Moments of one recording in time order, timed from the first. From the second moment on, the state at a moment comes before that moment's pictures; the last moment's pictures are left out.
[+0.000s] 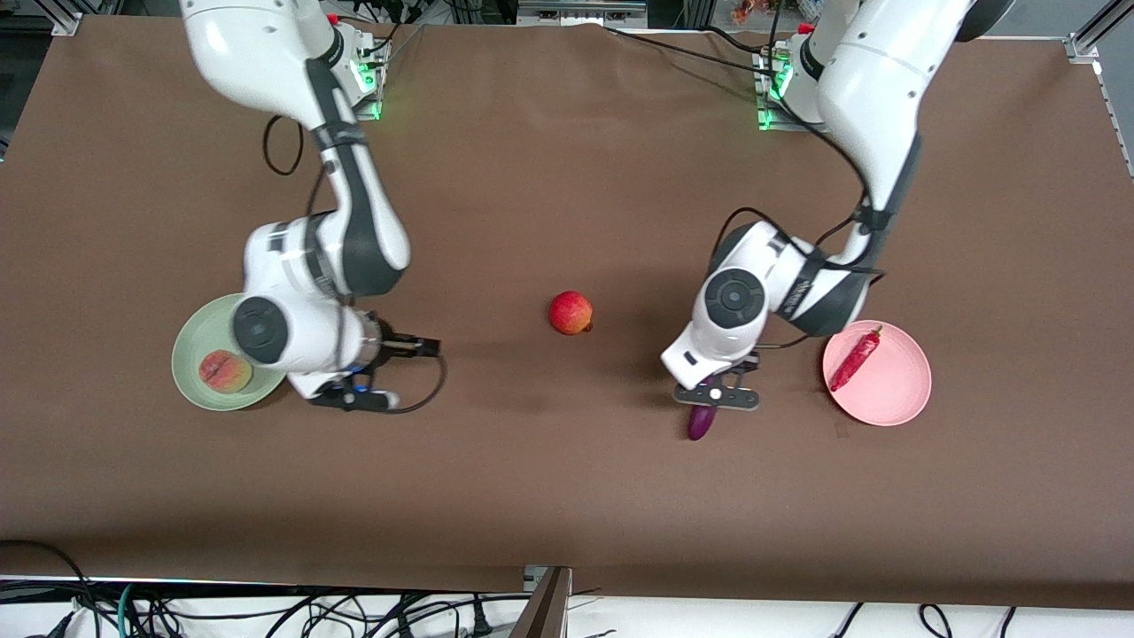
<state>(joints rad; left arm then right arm) -0.26 0.67 -0.18 -1.52 0.28 2.03 -0.35 0.69 0.70 -0.40 -1.39 0.46 1.91 0.31</state>
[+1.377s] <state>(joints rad) 0.17 0.66 -0.17 -1.54 0.36 1.89 0.45 0.99 0.83 -0.33 -1.40 0.46 2.30 0.68</state>
